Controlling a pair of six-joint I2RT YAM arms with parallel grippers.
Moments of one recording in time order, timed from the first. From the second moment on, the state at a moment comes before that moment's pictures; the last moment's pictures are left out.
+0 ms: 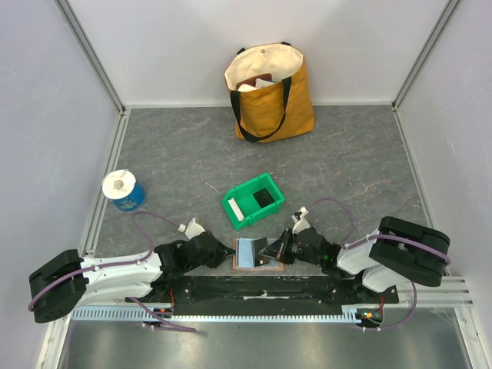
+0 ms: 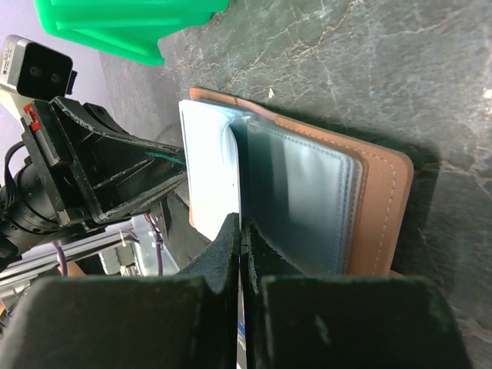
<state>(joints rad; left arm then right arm) -1.09 0.93 0.15 -0.03 -0.25 -1.63 1.07 1.44 0.12 0.84 -0.01 1.33</state>
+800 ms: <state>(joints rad) -1.09 0.96 0.14 0.03 -0.25 -1.63 1.13 1.52 0.17 0.85 0.05 1.40</state>
